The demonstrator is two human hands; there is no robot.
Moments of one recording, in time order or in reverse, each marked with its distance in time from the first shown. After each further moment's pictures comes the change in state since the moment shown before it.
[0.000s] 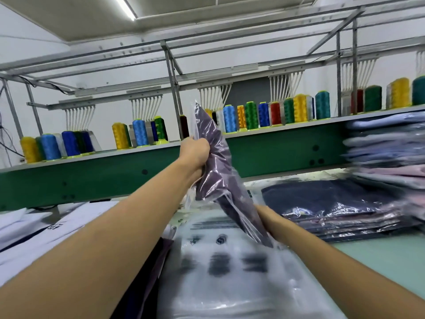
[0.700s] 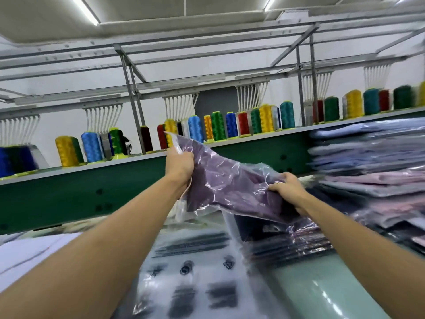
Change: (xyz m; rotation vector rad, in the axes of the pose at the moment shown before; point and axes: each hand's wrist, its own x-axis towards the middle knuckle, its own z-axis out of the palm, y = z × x) left_hand 0.060 -0.029 0.082 -0.043 0.040 0.148; right_hand 0.043 -0.025 -0.178 -0.076 0.571 -0.174
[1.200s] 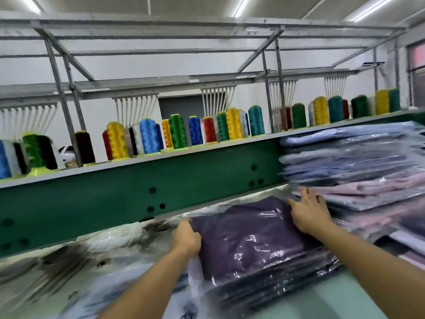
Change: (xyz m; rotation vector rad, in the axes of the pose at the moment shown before) left_hand 0.005 -0.179 0.107 0.659 -0.346 -0.109; right_hand 0.080 0.105 -0.100 -1.481 0.086 -0.089
